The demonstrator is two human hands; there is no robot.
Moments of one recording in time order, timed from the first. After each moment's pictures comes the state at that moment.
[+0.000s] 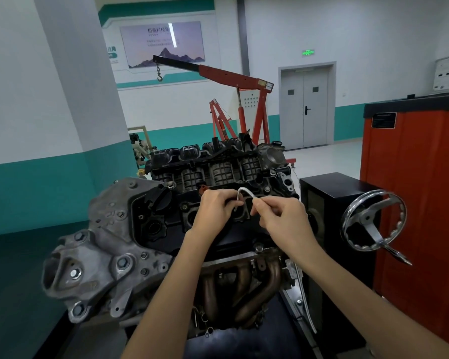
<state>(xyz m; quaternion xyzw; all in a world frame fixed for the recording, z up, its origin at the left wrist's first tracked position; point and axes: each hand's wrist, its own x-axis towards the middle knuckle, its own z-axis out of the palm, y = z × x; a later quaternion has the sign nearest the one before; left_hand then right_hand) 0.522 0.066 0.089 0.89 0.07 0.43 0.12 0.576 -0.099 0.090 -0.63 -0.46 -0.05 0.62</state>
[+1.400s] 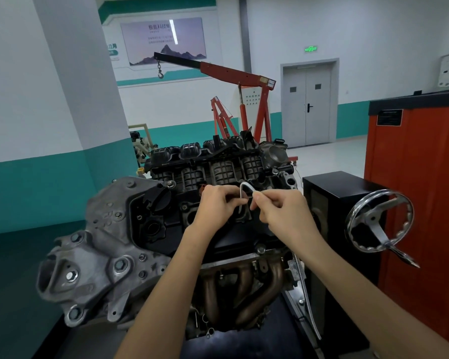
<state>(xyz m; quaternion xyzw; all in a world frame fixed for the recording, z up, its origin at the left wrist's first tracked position) 0.525 0.065 0.098 0.89 0.11 0.40 0.17 0.579 -0.095 0.103 -0.65 -0.44 -0.01 0.62</state>
